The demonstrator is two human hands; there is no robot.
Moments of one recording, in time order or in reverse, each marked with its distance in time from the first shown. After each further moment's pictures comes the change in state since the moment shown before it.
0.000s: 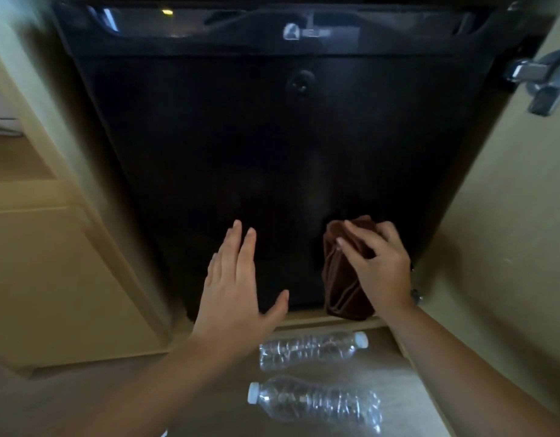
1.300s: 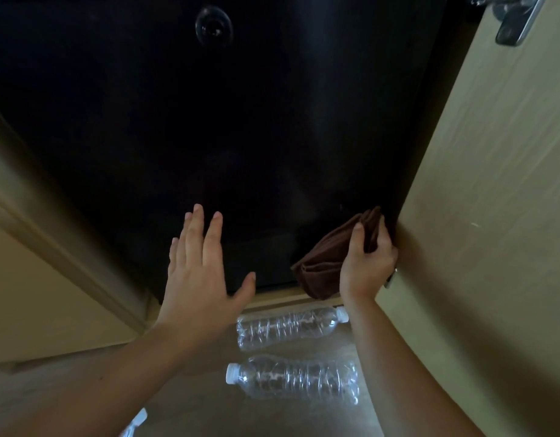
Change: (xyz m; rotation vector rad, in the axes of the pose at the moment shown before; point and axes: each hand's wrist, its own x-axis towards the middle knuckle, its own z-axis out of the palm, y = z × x) left_hand 0.010 0.009 0.025 0.134 -0.003 0.003; right_hand -0.025 0.036 0.011 0.195 0.428 0.734
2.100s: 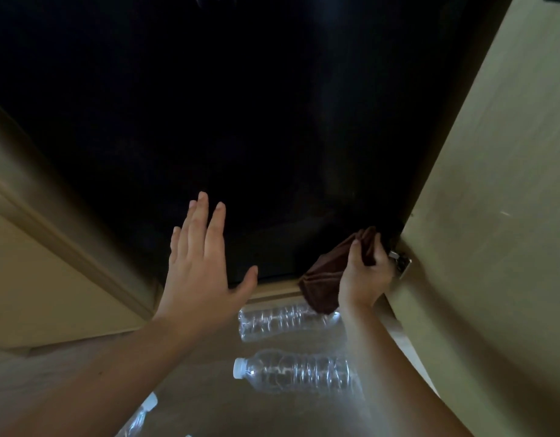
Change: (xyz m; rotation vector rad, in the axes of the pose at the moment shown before) left_hand -0.001 -0.010 0.000 0.049 -0.036 0.025; right_hand -0.016 0.048 0.009 0.070 0.035 0.113
